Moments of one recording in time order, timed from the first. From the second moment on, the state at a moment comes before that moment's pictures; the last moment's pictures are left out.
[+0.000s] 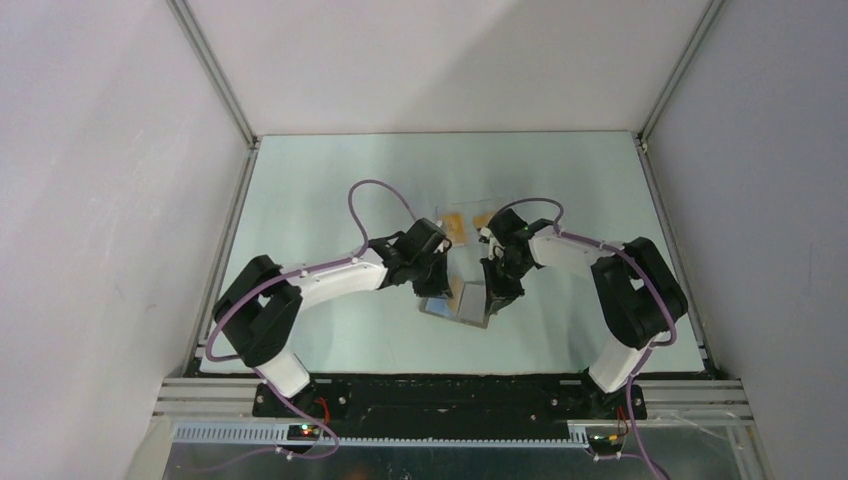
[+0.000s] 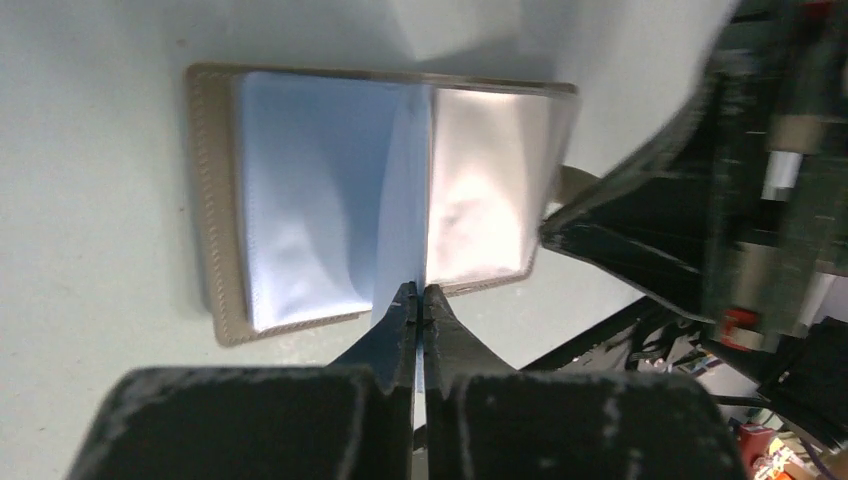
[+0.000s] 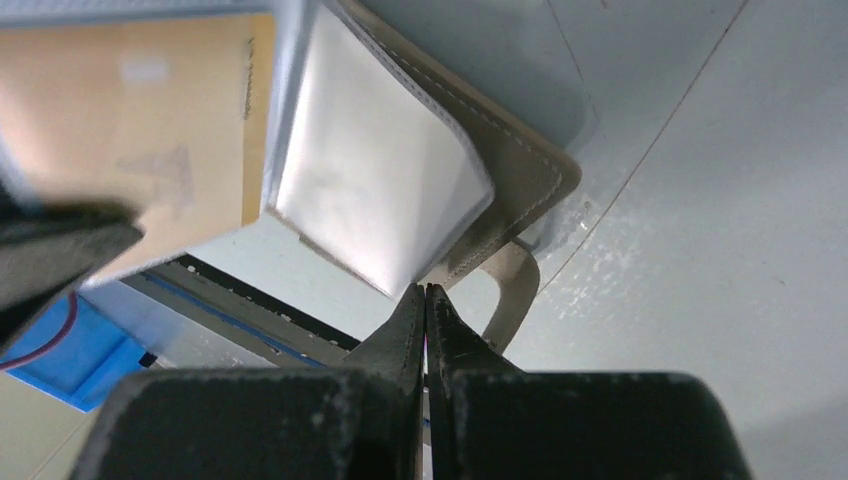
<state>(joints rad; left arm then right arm) -0.82 1.63 0.99 -0.34 0.15 -0.80 0.54 1.70 1.01 -0.70 -0.41 0.37</state>
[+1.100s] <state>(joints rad) -0.88 1.70 1.10 -0.41 0.11 -0.81 0.49 1.62 0.99 -0.68 -0.44 0.37</state>
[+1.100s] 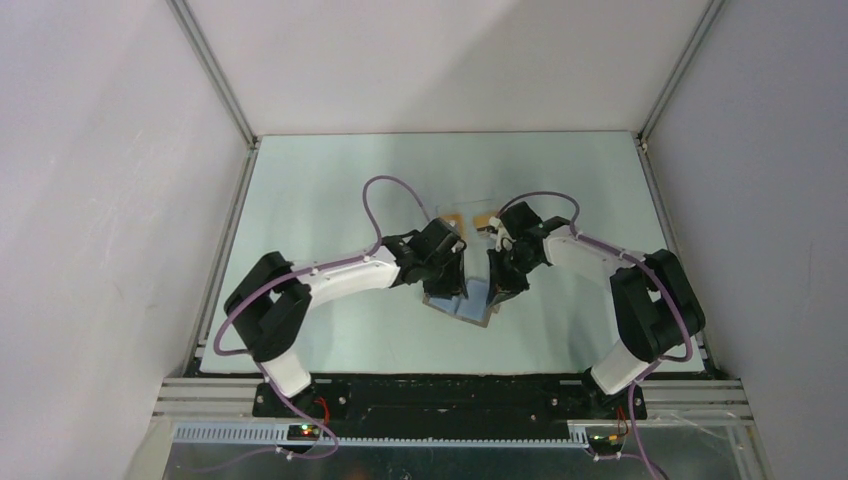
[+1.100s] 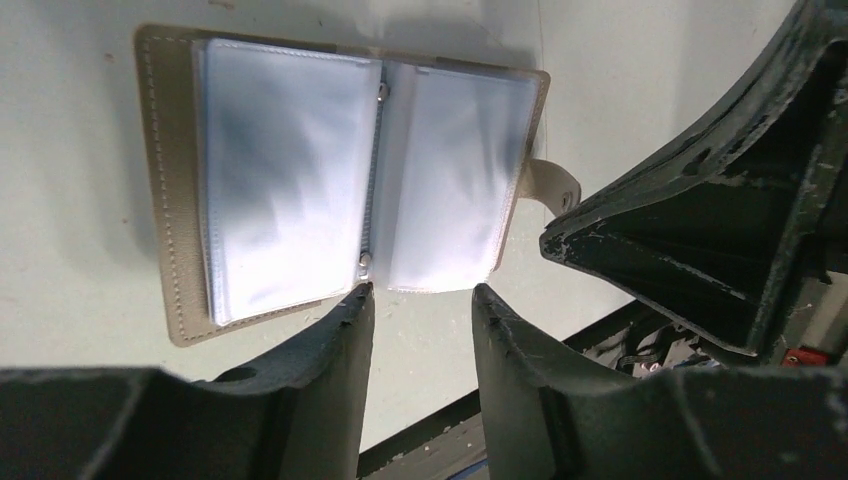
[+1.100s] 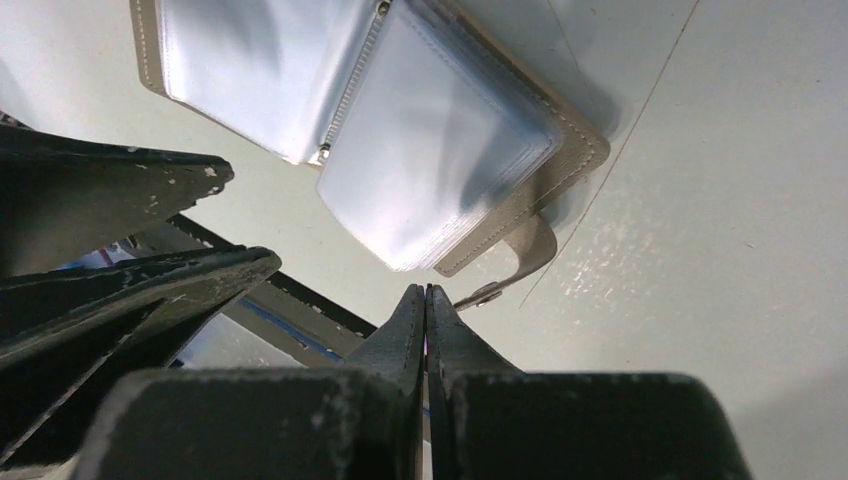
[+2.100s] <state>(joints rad) -0.87 1.85 1.13 -0.43 0.13 -0.79 0.56 1.80 1.15 -0.64 -0.46 0.44</state>
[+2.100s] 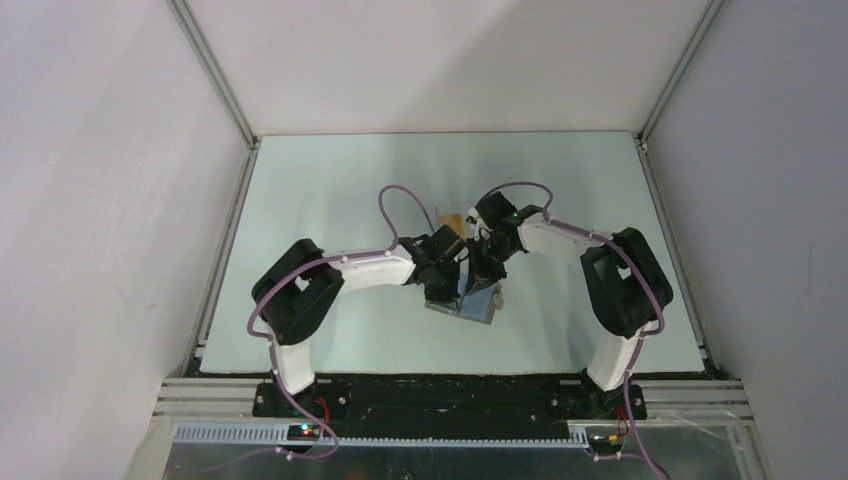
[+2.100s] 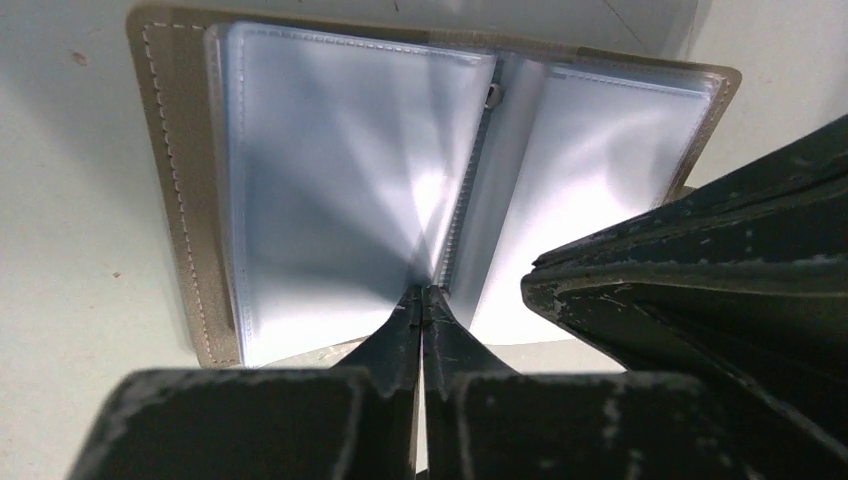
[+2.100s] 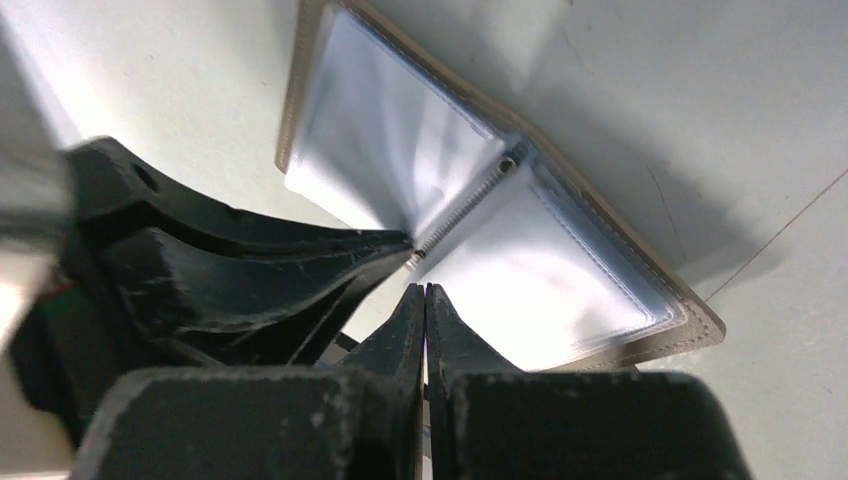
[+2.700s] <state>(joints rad) -0.81 1.82 1.05 -0.33 0.22 -0.87 0.60 1.92 1.26 -0.75 -0.31 0.44</state>
